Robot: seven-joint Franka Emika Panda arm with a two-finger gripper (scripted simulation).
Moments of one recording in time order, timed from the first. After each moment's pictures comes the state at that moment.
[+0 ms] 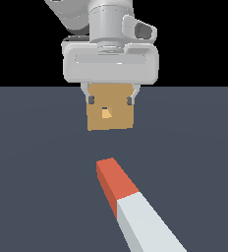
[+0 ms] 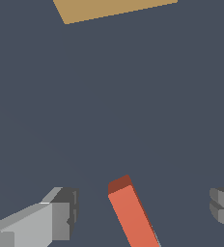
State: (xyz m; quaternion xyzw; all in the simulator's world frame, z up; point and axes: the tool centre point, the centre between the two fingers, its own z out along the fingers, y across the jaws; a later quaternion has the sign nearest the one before) arm -0.008 0.001 0.163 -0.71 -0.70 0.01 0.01
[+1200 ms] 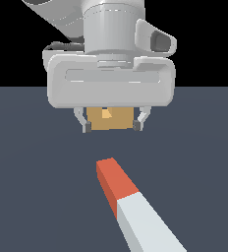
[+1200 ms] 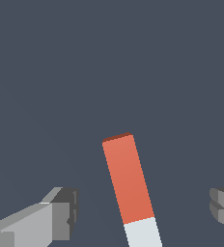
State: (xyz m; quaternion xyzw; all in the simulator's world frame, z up) arm -0.002 -0.081 0.126 -0.65 -0.76 0.01 0.00
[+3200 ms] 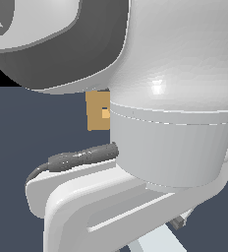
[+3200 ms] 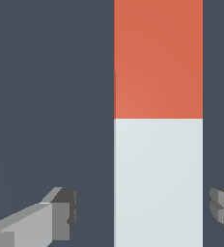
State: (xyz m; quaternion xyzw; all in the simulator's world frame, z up) arm 0.041 -0.198 0.029 -0.55 -0.84 0.00 0.00
